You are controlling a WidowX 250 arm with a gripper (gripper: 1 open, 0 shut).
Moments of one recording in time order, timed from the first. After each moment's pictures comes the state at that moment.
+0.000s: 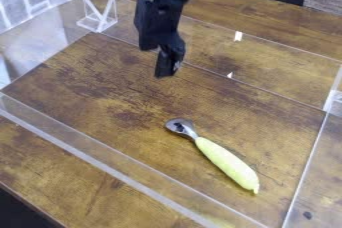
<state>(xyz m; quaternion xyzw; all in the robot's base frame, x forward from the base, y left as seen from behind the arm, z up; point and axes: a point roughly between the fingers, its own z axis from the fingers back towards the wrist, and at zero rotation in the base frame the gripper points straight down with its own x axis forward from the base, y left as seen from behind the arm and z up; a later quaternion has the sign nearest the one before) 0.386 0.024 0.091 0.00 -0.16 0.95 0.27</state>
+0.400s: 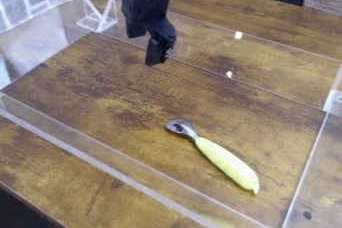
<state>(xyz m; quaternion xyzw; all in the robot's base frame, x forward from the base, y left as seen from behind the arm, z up) 0.388 0.038 0.097 -0.03 -0.18 0.95 0.24</state>
